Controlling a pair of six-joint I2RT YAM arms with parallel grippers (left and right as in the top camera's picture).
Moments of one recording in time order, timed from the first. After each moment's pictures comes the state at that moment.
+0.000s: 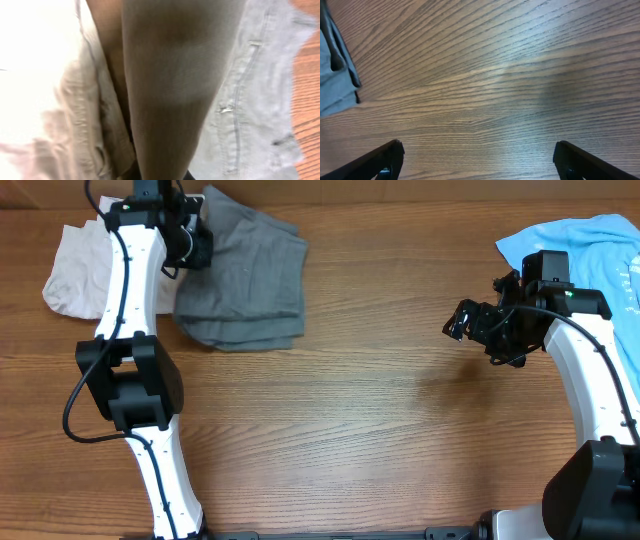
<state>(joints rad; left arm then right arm) 0.07 2.34 2.26 -1.08 0.20 0.13 -0.10 1.64 1.33 -1.01 -0.33 0.25</state>
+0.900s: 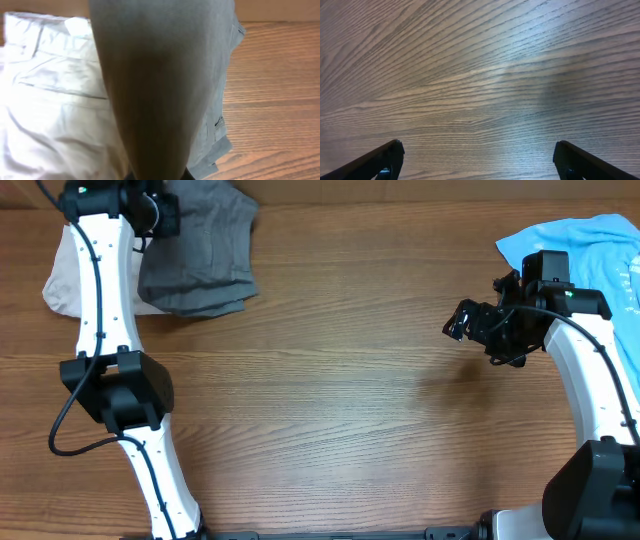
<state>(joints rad) 0.15 2.34 2.51 -1.14 0.16 0.08 -0.10 1.64 1.33 -1.01 -0.33 0.25</state>
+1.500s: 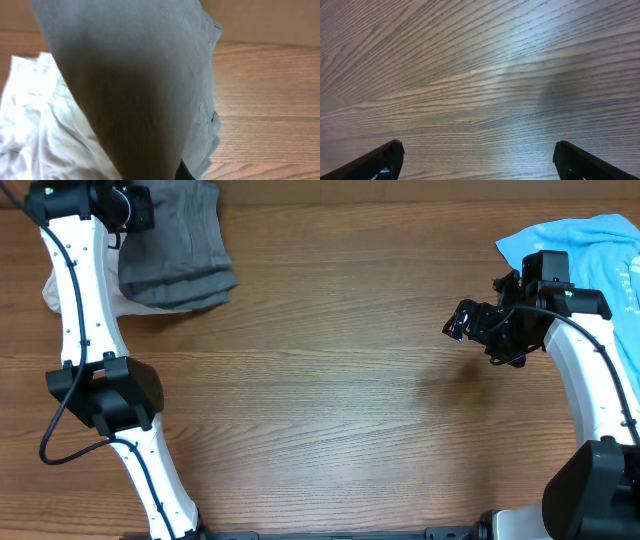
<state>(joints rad) 0.21 2.34 2.61 -1.18 0.16 0.08 -0.10 1.64 1.33 -1.01 -0.33 0.25</state>
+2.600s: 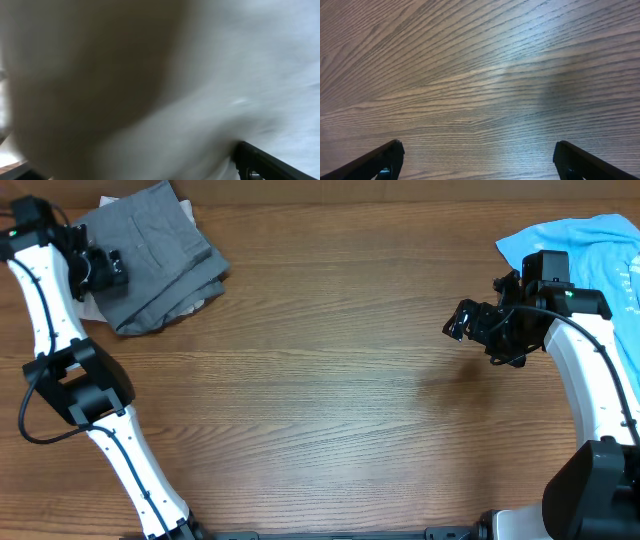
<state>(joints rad) 0.45 2.64 2.64 -1.28 0.15 0.10 -0.10 1.64 1.33 -1.01 -0.33 0.25</state>
